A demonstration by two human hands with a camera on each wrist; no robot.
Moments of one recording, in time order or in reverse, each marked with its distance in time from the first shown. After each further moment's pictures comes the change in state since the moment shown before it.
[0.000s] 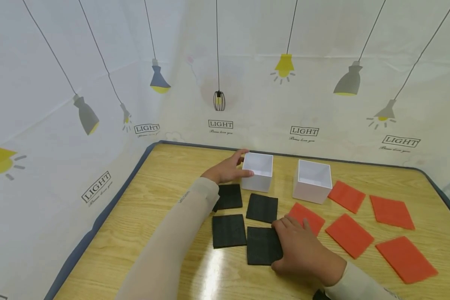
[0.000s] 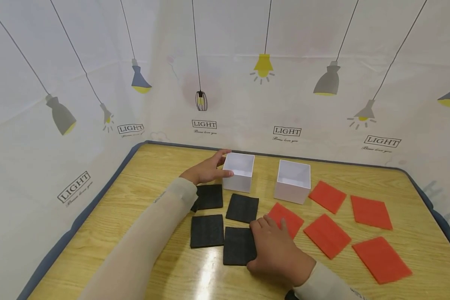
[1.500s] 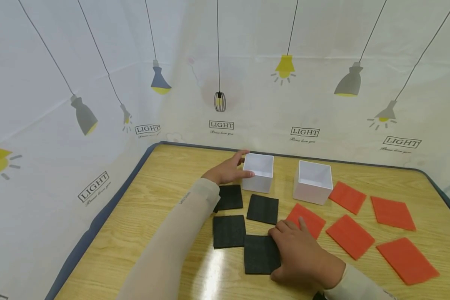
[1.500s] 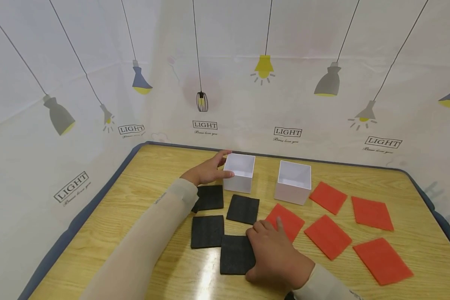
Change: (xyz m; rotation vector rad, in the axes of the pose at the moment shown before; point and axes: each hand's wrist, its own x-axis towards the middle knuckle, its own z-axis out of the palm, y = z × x) left_hand 0.003 -0.005 0.000 0.024 0.004 -0.007; right_hand -0.001 -0.005 0.003 -0.061 -0.017 -0.098
